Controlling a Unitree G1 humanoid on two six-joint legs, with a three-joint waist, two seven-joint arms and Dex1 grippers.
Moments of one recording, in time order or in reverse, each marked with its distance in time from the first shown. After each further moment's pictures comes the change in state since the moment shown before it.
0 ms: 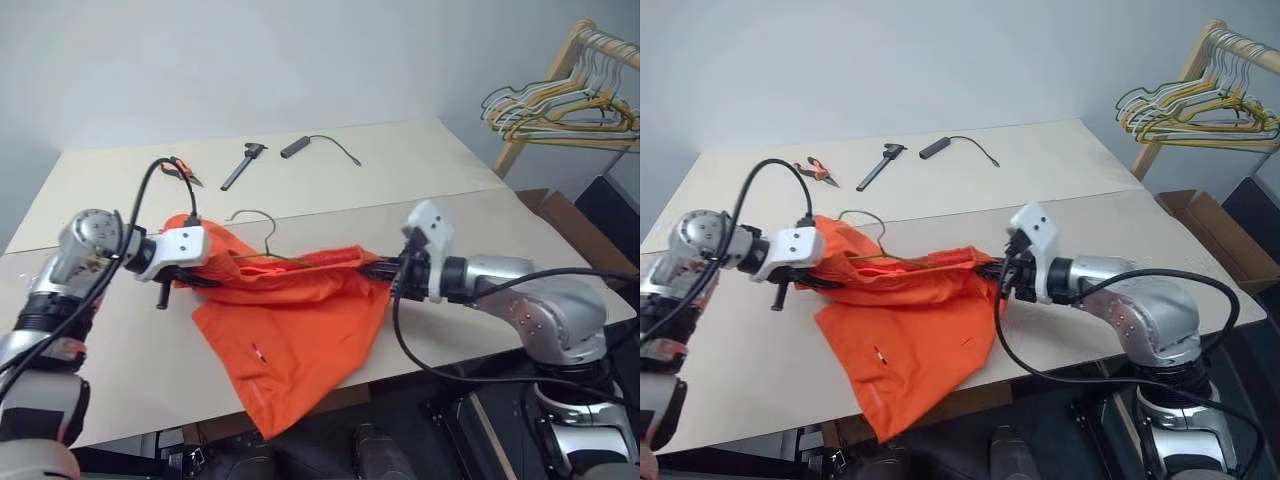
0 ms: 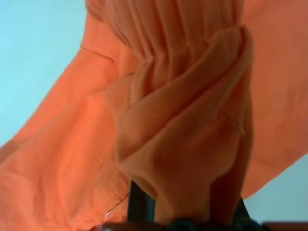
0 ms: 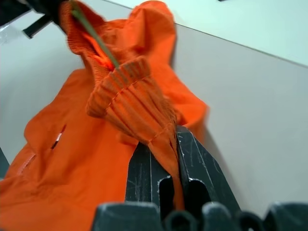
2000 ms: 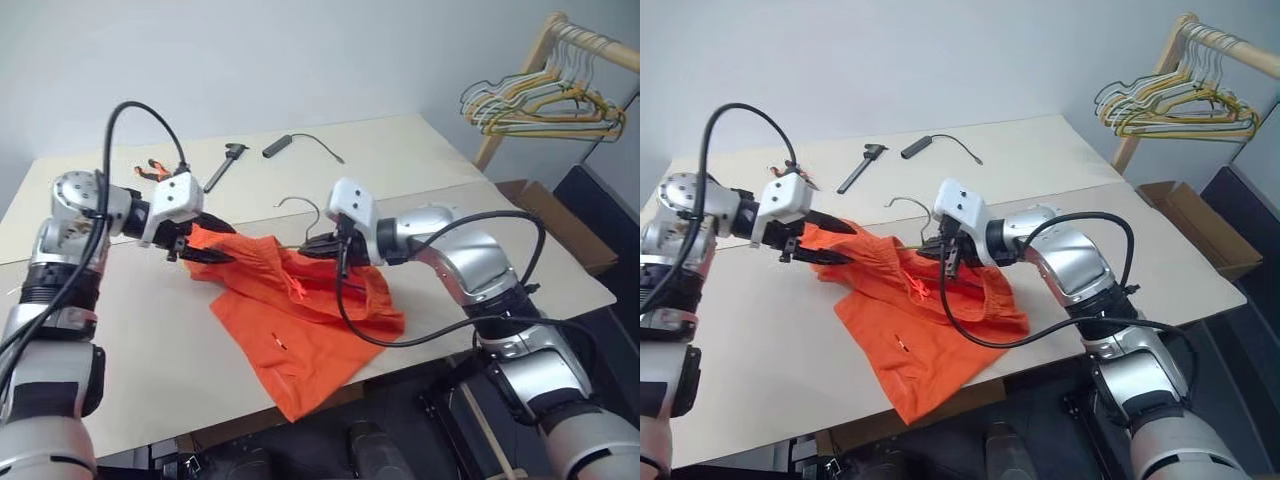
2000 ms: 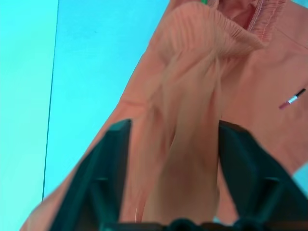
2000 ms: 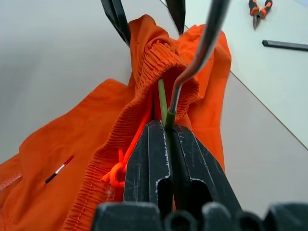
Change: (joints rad) left arm -0.128 -0.024 0.129 0.041 -0.119 0.099 -0.120; right arm -0.351 0.137 0.276 0.455 -0.289 -0.376 0.303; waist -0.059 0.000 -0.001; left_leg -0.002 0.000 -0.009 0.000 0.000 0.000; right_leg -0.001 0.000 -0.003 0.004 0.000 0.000
